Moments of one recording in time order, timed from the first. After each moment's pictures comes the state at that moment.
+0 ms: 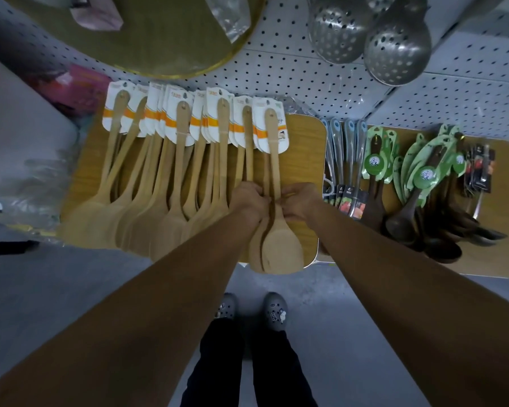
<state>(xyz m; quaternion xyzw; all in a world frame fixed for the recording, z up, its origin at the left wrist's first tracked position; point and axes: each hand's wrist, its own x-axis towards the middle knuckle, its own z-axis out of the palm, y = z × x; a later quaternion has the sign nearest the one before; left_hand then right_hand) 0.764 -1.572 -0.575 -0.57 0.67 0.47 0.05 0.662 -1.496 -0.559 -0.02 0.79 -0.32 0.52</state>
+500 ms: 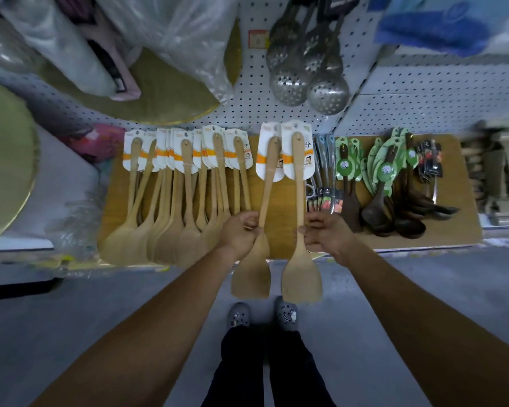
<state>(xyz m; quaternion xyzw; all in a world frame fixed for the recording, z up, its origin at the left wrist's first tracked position) 0.843 -1.540 -0.500 -0.45 0.68 0.57 0.03 0.690 -1.381 -0.466 0.01 0.73 -0.45 0.51</state>
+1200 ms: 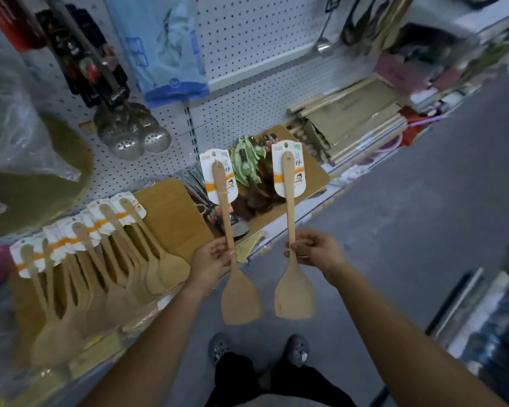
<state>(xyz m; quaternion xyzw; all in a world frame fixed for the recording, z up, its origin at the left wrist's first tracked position) 0.837 -1.383 -0.387 -0.29 0.68 0.67 0.07 0.768 -1.138 -0.350 0.15 0.71 -0.63 0.27</state>
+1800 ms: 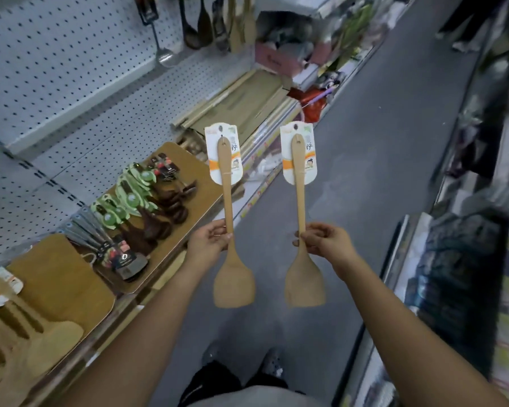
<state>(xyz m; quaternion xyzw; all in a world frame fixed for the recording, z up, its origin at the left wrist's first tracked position) 0.713 -1.077 -0.342 -0.13 0.71 0.67 0.15 0.748 -0.803 -0.327 0.24 0.67 -0.69 0.11</state>
